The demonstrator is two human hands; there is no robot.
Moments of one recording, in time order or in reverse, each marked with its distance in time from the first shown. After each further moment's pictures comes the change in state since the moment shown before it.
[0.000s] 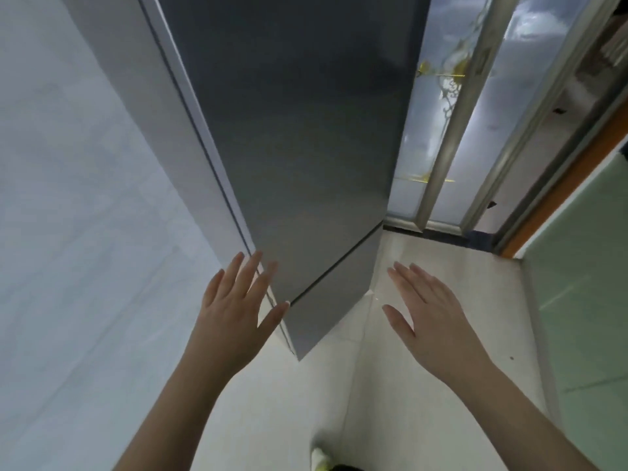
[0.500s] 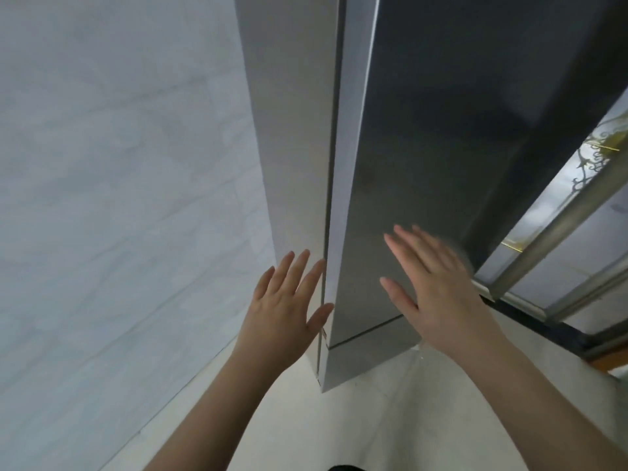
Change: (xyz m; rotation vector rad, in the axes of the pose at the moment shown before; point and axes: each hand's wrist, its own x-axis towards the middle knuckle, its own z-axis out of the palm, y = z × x) left_hand 0.040 -0.066 -0.007 -0.044 0.116 -0.242; right_hand 0.178 -0.109 -0.031 -0.040 0.151 -0.477
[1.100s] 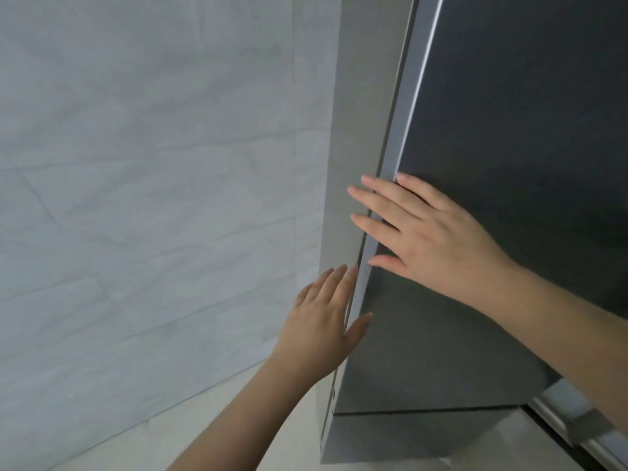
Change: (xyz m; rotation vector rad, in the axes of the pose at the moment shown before) left_hand 0.062 0.051 -0.019 -0.083 0.265 -0.208; right_hand 0.158 0.015 -0.086 -0.544 0.357 -0.862
